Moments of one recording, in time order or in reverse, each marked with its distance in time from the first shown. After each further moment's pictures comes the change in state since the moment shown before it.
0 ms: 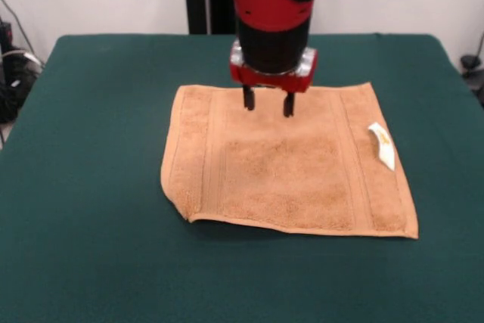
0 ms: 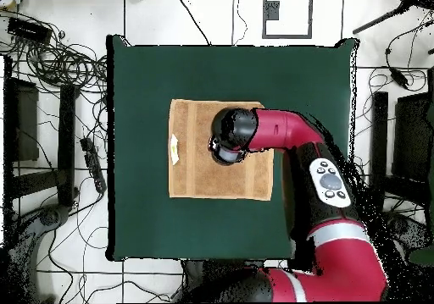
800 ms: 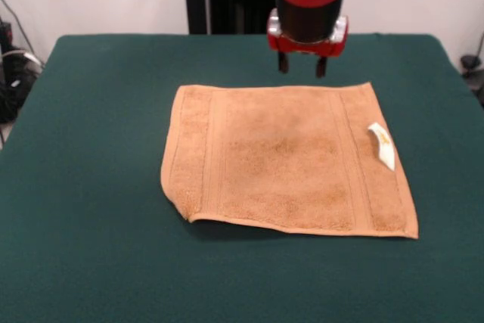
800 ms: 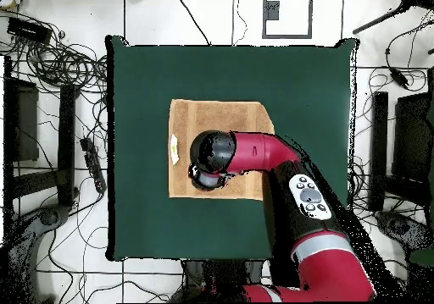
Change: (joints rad) arm 0.043 -0.067 0.001 0.194 0.058 -0.012 0.000
